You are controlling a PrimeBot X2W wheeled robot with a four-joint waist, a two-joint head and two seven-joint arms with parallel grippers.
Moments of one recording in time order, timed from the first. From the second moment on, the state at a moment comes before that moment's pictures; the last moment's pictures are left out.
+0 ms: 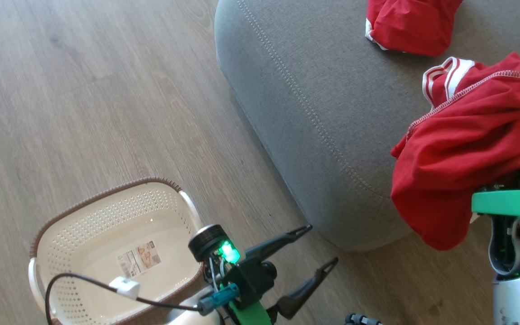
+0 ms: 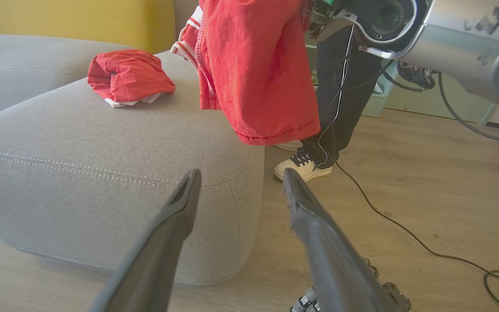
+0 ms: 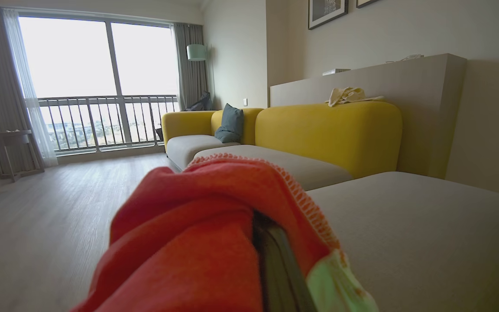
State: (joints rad) left arm -0.28 0.21 -0.87 0.10 -0.25 -0.13 -0.26; right arm -0.20 -0.05 -0.21 -0.03 0.21 0.13 -0.26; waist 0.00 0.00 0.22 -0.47
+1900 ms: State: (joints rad) left arm -0.54 0.51 -0.98 0.00 -0.17 -0.13 -0.26; right arm -1.26 -0.23 -0.53 0.49 0.07 0.13 -0.26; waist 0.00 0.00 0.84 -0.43
